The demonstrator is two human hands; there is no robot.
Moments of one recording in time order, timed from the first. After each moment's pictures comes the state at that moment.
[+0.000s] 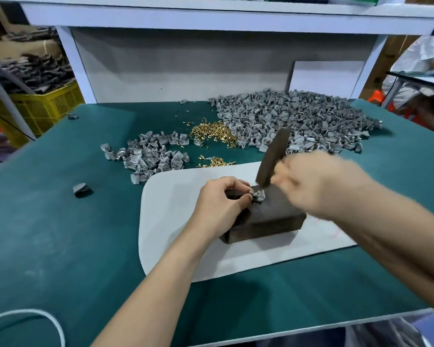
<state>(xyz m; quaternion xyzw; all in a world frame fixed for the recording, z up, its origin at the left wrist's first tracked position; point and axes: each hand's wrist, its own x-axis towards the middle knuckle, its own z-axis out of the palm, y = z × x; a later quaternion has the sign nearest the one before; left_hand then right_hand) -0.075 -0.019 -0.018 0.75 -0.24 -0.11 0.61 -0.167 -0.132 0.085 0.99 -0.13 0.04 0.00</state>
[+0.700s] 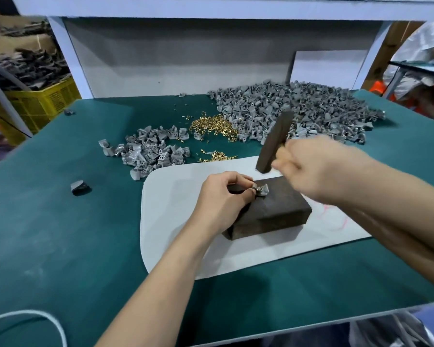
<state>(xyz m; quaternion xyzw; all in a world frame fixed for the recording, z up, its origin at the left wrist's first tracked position) -0.074 -0.019 -0.017 0.75 -0.23 -0.12 0.61 -0.155 -0.132 0.080 0.99 -0.11 0.01 0.00</state>
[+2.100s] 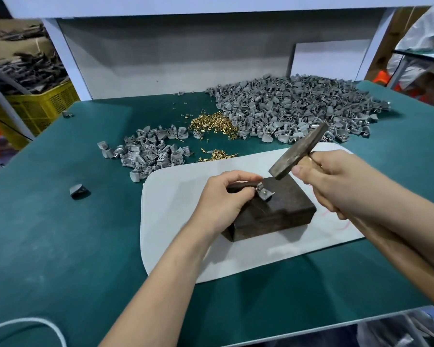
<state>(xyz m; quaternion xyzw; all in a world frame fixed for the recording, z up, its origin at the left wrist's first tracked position) -0.077 -0.019 -0.014 0.71 -0.23 -0.16 0.64 -0.171 -0.170 0.051 0.92 -0.18 0.06 -0.33</state>
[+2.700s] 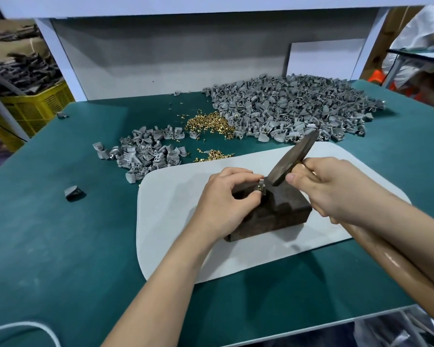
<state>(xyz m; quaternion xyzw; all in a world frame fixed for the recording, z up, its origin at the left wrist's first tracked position) -0.080 -0.019 -0.014 0.79 -0.32 -0.07 0.52 -0.170 -0.170 0.040 0.93 -0.18 0.08 -0.31</state>
